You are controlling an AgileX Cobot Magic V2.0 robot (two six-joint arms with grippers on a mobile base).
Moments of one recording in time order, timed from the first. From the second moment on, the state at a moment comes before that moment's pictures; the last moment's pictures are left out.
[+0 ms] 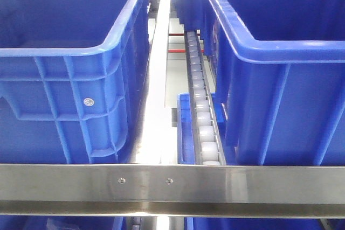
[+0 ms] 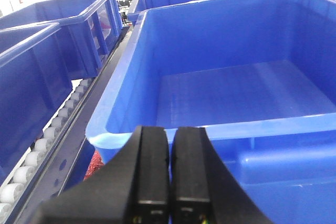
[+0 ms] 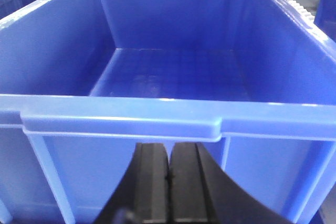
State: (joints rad) left arm -0.02 -0.01 0.01 -0.01 0.03 0.14; right arm 0.05 -0.01 0.03 -0.11 0.08 0.16
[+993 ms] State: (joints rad) left arm -0.02 -0.01 0.01 -0.01 0.03 0.14; right arm 0.05 -0.01 0.03 -0.07 0.08 0.11
